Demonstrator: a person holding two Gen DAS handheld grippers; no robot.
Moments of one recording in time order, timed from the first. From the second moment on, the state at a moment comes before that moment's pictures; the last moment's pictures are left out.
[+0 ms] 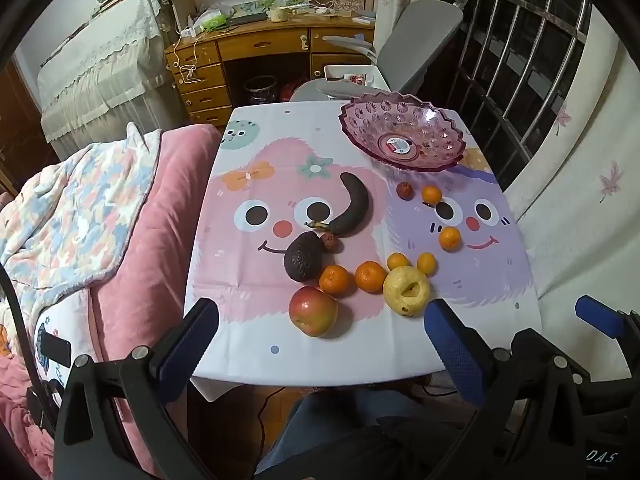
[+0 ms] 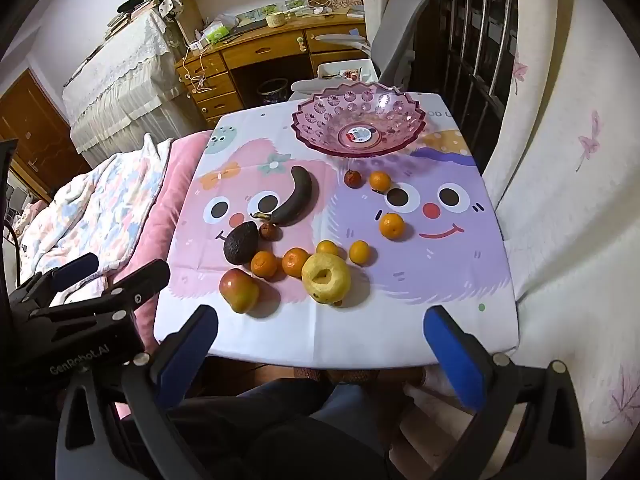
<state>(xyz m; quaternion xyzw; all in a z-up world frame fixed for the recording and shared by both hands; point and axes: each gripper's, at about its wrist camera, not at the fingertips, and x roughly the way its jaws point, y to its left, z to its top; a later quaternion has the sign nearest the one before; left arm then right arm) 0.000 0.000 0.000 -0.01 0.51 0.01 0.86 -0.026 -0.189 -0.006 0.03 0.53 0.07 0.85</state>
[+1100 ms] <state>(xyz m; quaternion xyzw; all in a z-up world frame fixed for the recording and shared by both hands) 0.013 0.003 0.005 -0.01 0.51 0.02 0.86 -0.014 -0.182 -0.001 0.03 0.52 0.09 0.85</state>
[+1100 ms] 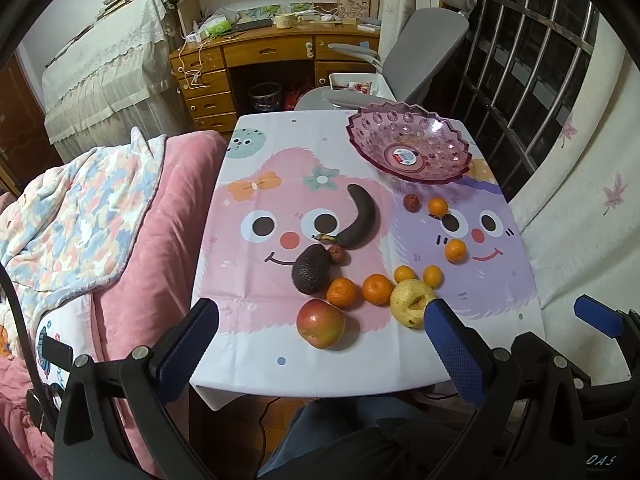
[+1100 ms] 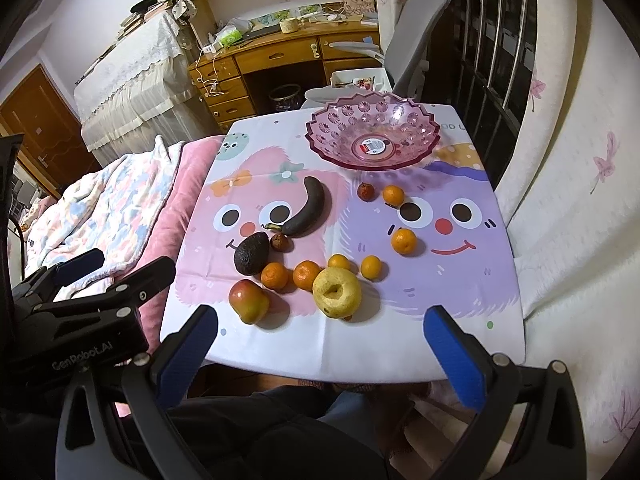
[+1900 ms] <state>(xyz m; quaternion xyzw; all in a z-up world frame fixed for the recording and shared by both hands) 0.017 0.041 0.006 -0.01 0.48 -0.01 0.88 -0.011 -0.147 0.004 0.01 0.50 0.07 0.86</state>
